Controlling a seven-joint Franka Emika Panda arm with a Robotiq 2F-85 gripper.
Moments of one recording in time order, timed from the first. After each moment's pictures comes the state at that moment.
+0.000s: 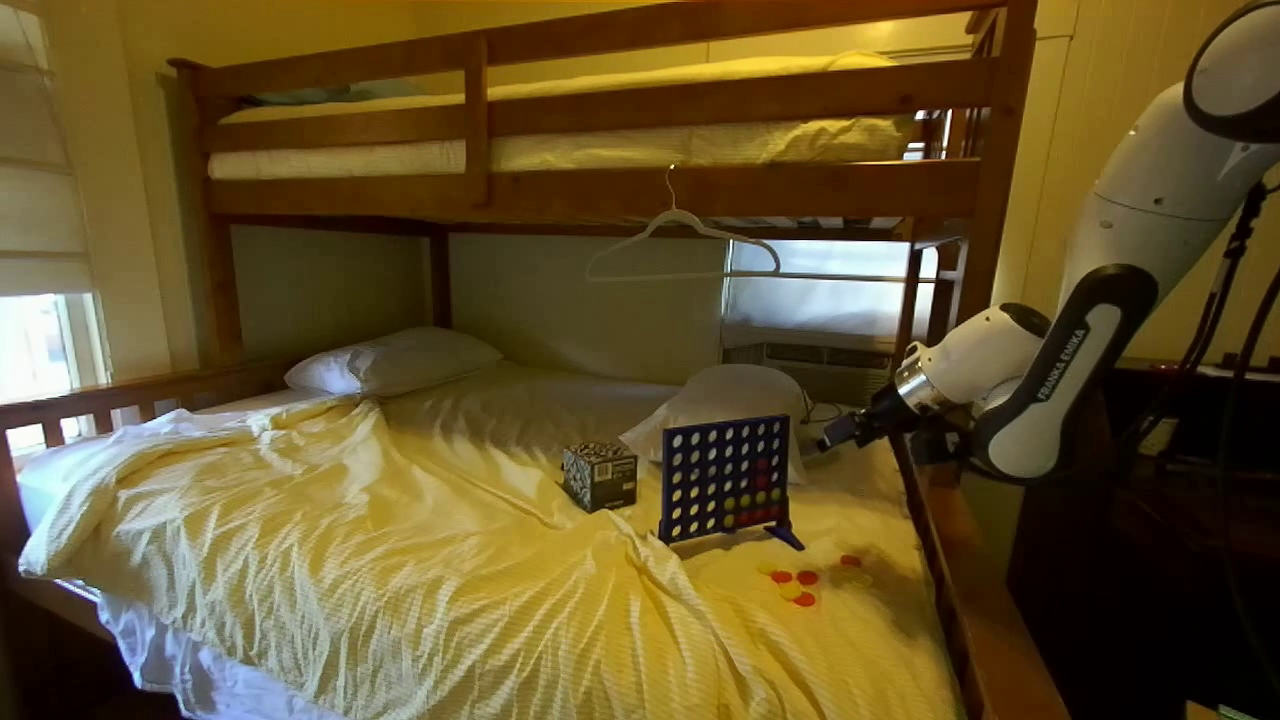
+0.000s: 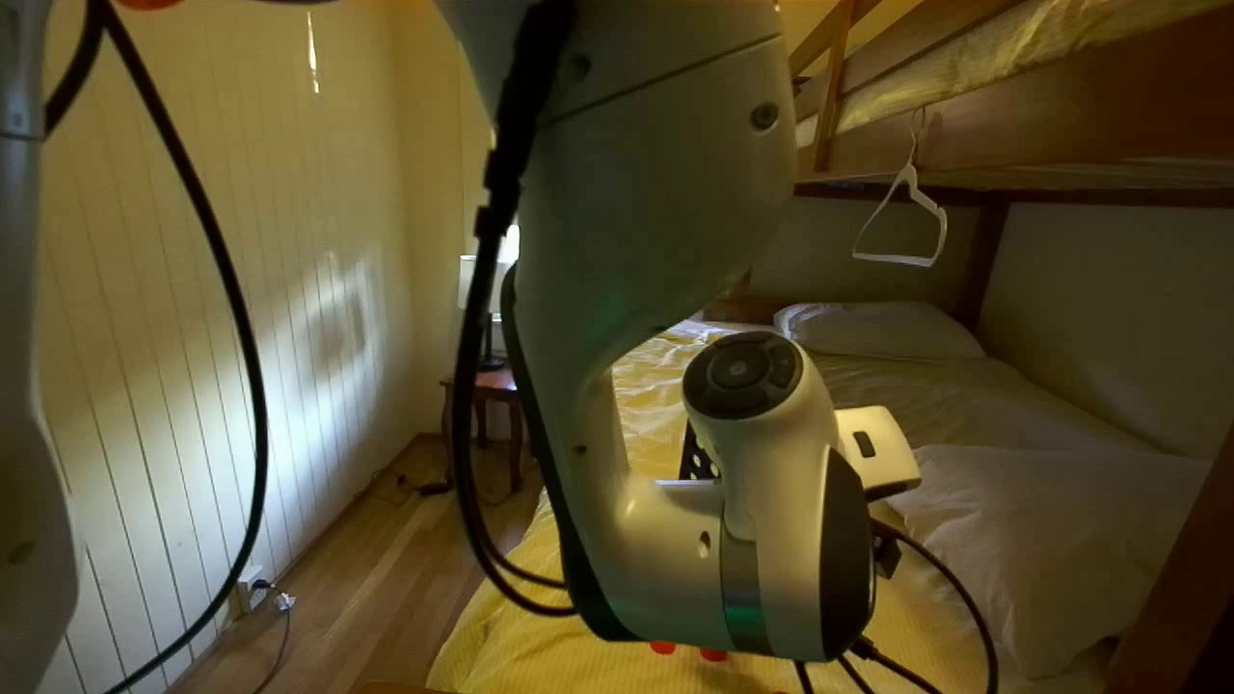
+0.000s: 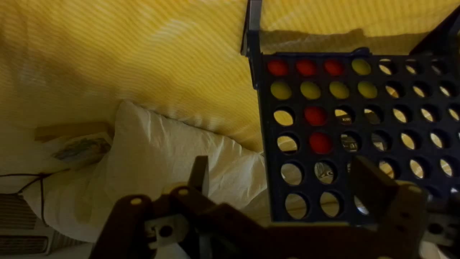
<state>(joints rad) -0.51 0.20 -0.16 -2.51 -0.82 3.61 0.53</state>
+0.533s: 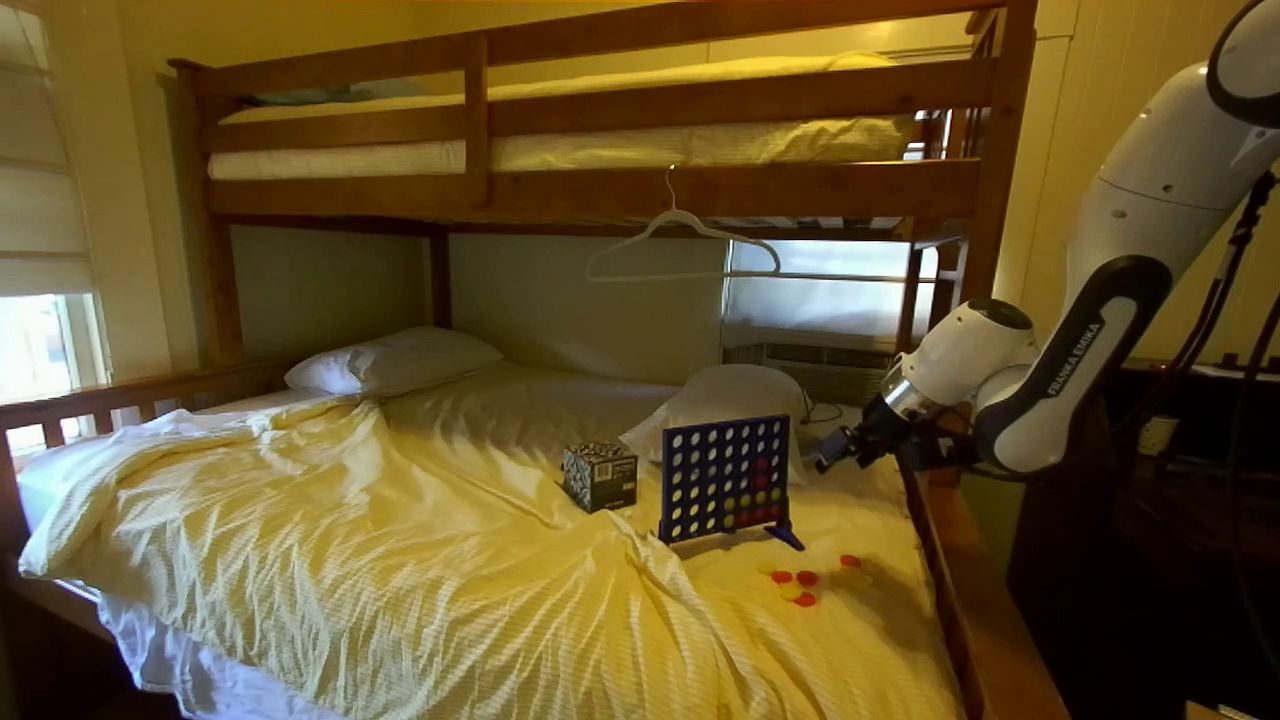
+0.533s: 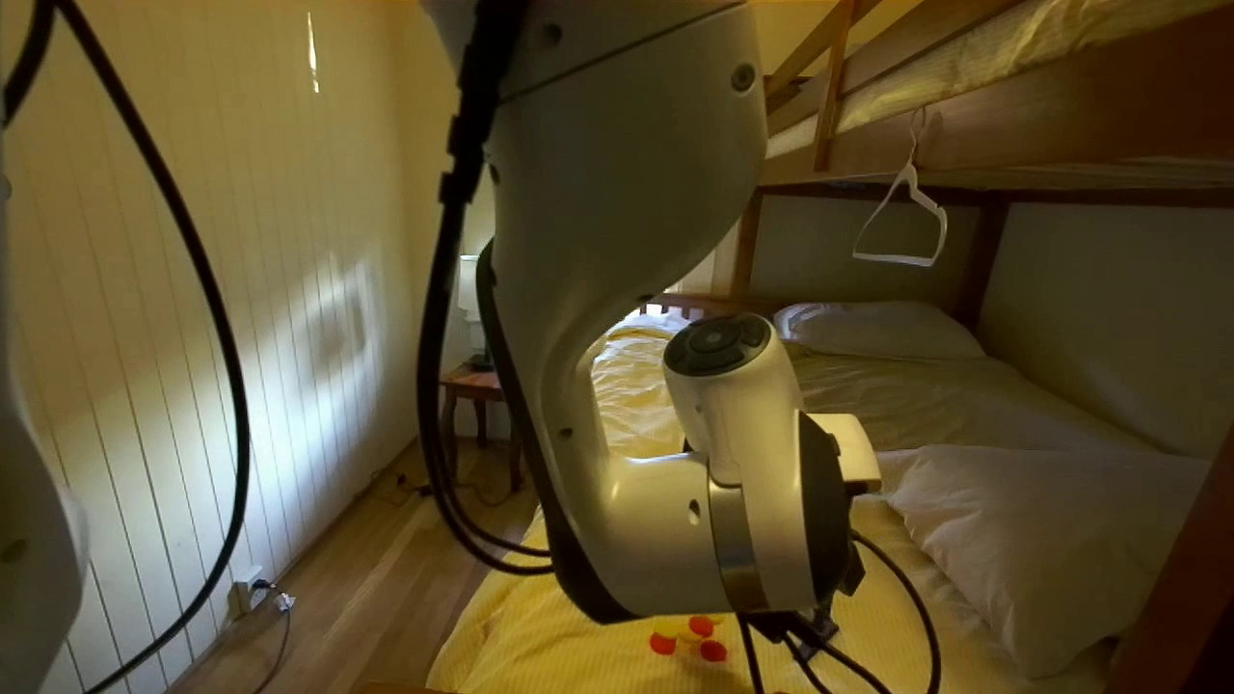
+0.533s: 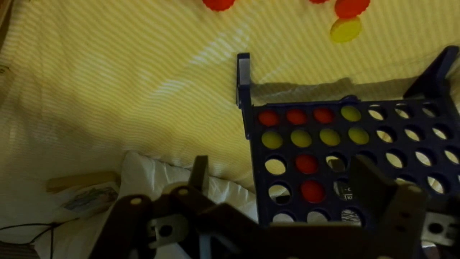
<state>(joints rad) -0.53 0.16 -0.08 -2.52 -0.94 3.40 0.72</state>
